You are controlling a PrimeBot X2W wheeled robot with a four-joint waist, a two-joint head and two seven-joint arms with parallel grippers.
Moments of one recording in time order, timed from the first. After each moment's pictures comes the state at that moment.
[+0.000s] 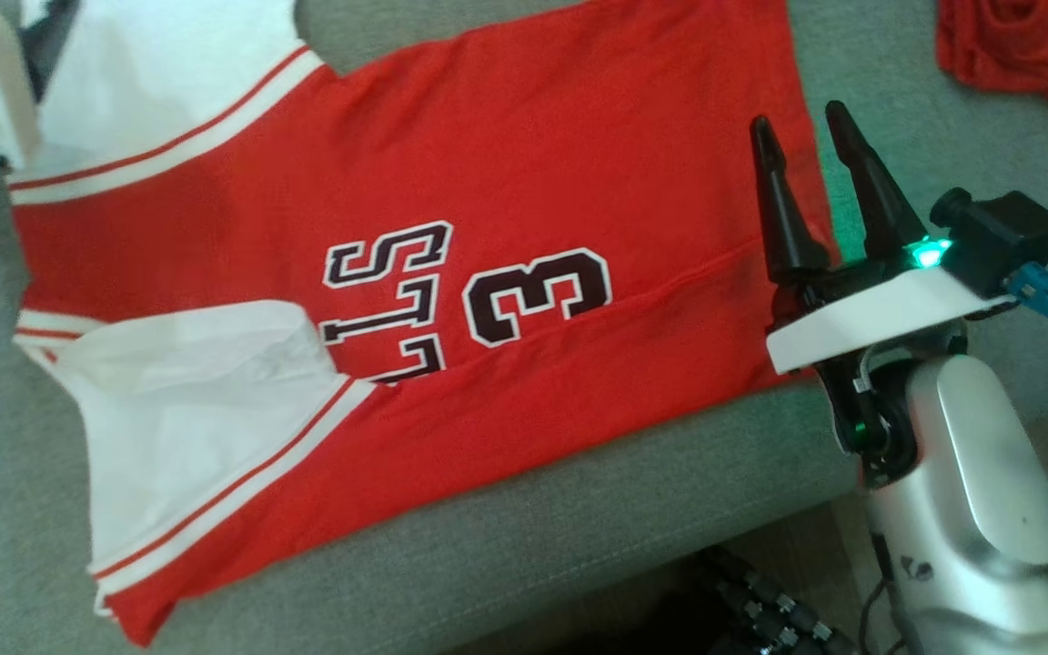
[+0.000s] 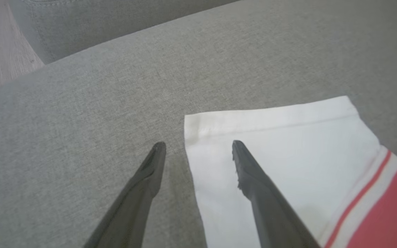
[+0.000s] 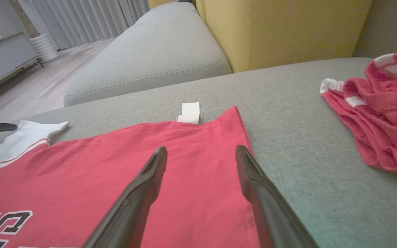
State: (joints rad) left arm -0.92 0.61 -0.43 0.33 -0.64 0.01 0.63; right arm -0.40 -0.05 0.17 0.13 0.31 0.13 -0.01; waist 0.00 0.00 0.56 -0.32
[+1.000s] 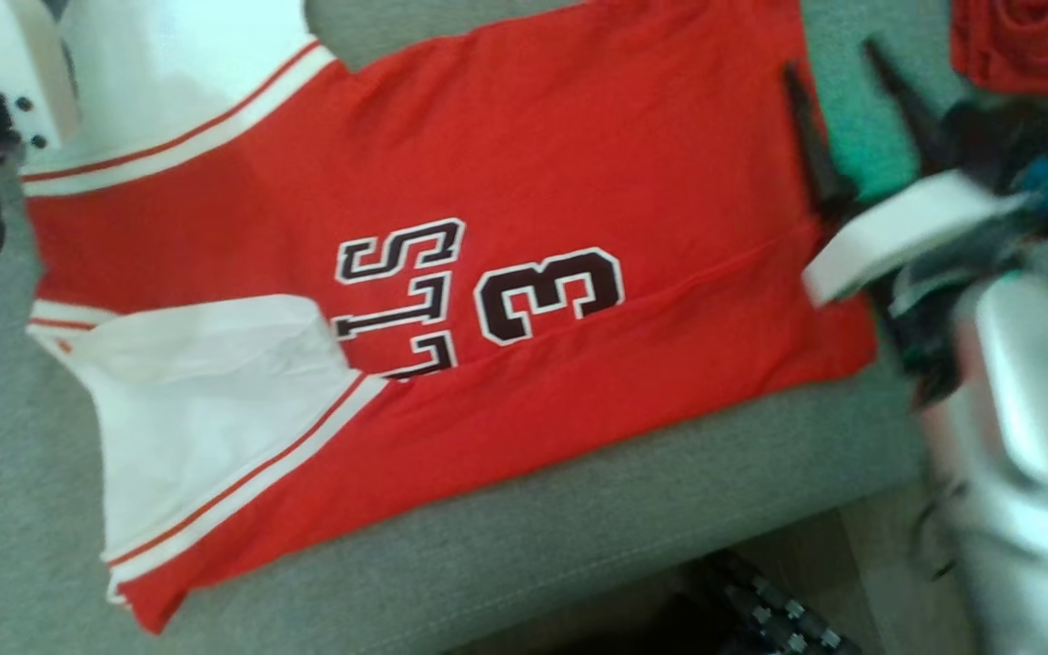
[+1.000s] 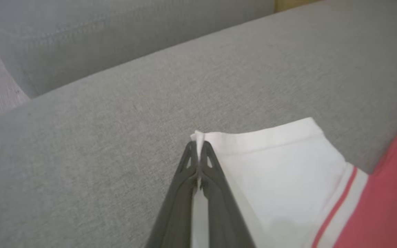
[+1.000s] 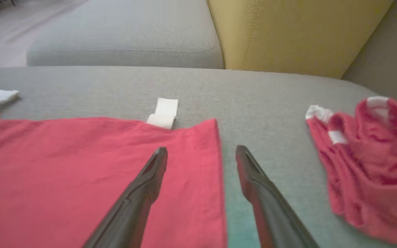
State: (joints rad) left arm -0.97 0.57 -0.47 0.41 -0.64 -0.07 0.52; right arm -0.53 -0.09 0.13 0.20 0.17 0.13 0.12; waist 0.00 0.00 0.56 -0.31
